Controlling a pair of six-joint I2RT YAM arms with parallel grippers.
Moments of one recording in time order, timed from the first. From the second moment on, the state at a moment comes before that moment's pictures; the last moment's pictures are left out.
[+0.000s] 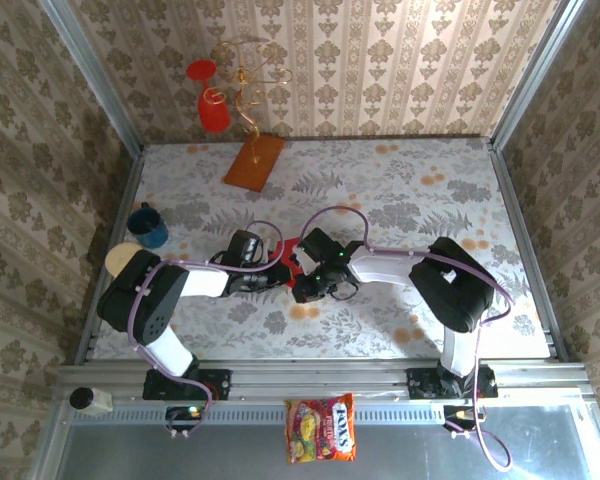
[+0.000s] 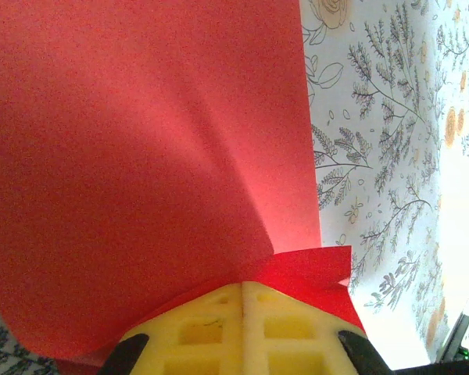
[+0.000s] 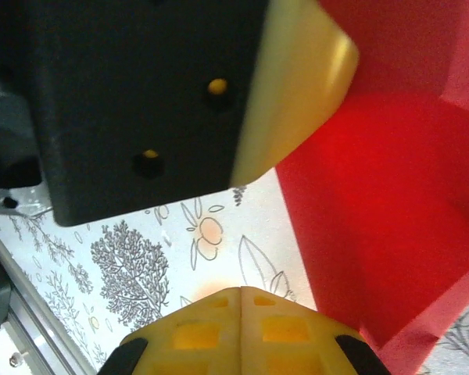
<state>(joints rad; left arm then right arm) -0.55 1.65 0.57 0.23 0.52 -0.73 0.79 1.85 1.07 -0.33 -0.42 0.46</state>
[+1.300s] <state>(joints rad) -0.54 1.65 0.57 0.23 0.54 -0.73 0.67 1.81 0.90 -0.14 -0.56 0.55</state>
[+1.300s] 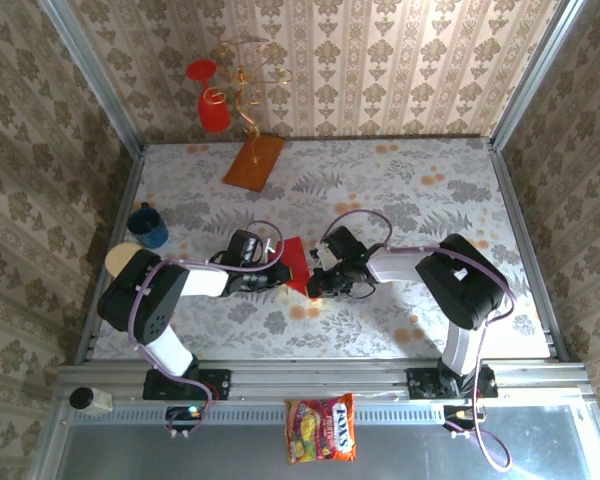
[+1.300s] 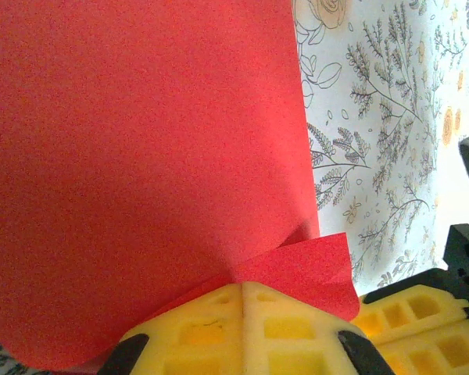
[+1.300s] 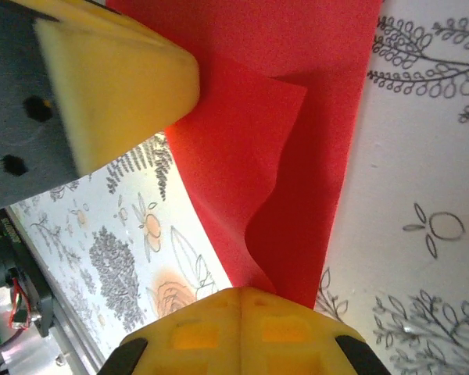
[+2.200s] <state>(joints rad) -0.54 1.65 0.57 0.23 0.53 -0.74 0.67 1.87 0.97 -0.20 -0.53 0.53</state>
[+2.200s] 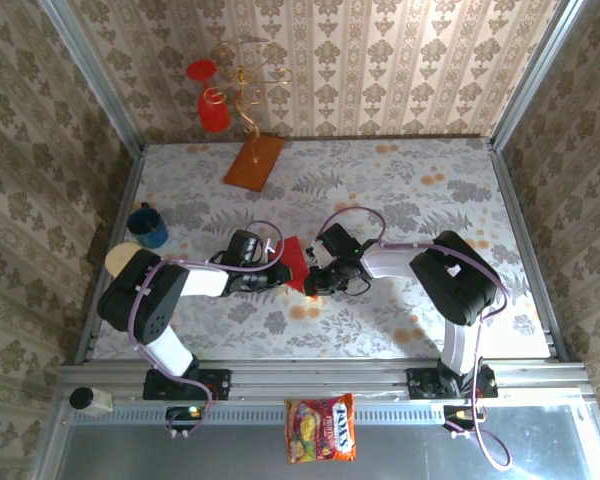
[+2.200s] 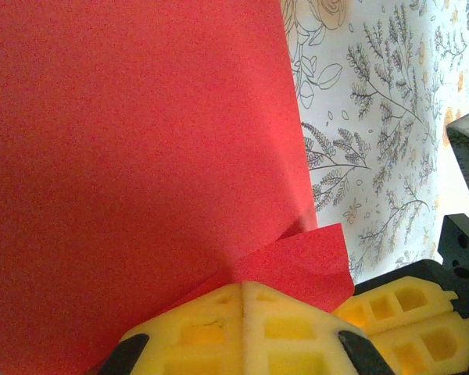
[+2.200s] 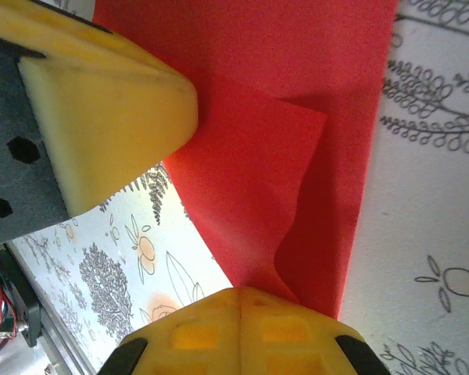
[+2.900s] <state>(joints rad) -0.59 1.46 0.53 0.25 0.45 -0.80 0.65 1.87 0.93 -0.12 -0.57 0.54</state>
